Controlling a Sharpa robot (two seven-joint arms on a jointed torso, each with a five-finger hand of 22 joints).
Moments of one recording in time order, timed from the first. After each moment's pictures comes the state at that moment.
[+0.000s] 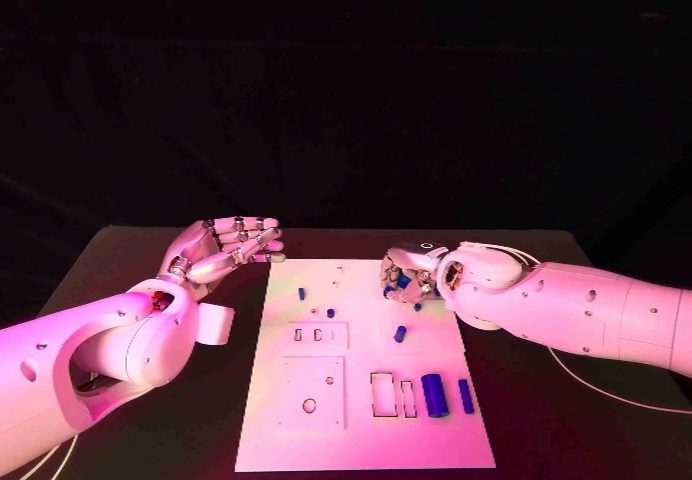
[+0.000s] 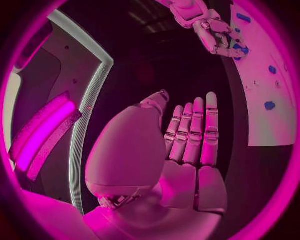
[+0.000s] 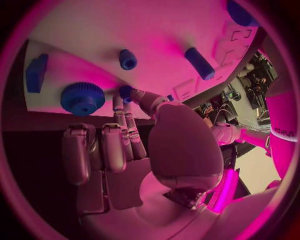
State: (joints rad) left arm 1.18 -0.96 0.00 1.72 -0.09 -0.41 0.44; left_hand 1.54 -0.17 0.29 0.26 0.18 0.89 0.23 0.21 0.15 1.04 0.18 0.07 0.07 1.00 0.13 0.26 0.28 0.17 0.96 0.22 0.39 0.20; right arm 1.26 -0.73 -0.16 1.34 -1.56 -0.24 -0.07; right_hand 1.30 -0.20 0.61 0.00 0.17 1.07 0.13 0.26 0.33 1.25 0.07 0.07 0.16 1.47 0.00 1.43 1.30 0.05 1.47 0.10 1.47 1.31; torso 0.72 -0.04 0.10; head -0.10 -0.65
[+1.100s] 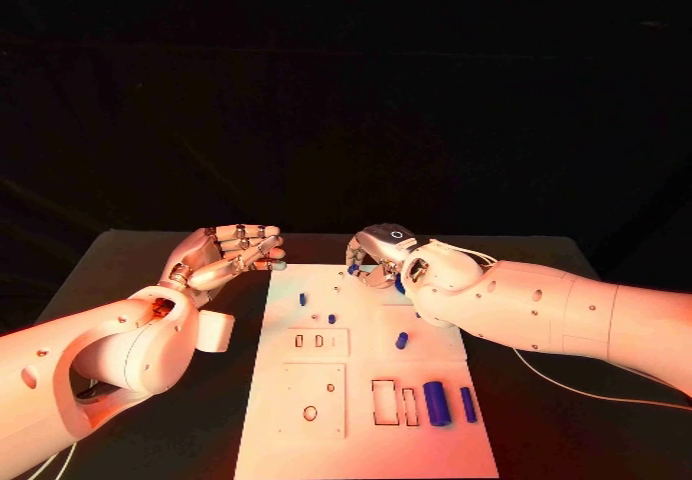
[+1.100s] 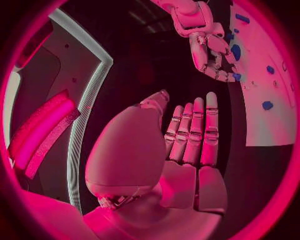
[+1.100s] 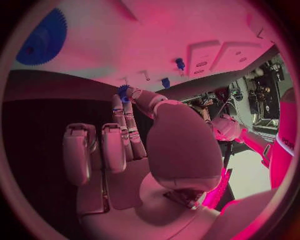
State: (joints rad) left arm 1.18 -0.95 0.00 1.71 -0.09 -0.40 0.43; left_hand 1.54 -0.17 0.29 0.26 0.18 0.89 0.23 0.21 0.15 1.04 0.18 0.07 0.07 1.00 0.13 0.26 0.28 0.17 0.96 0.22 0.39 0.21; right arm 1.27 -0.57 -0.15 1.24 -1.59 -0.48 -0.10; right_hand 1.33 -0.19 0.64 -0.03 0.17 1.07 0.13 0.27 0.36 1.26 0.07 0.07 0.16 1.46 -0.01 1.44 1.30 0.05 1.47 0.10 1.47 1.31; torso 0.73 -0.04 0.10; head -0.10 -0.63
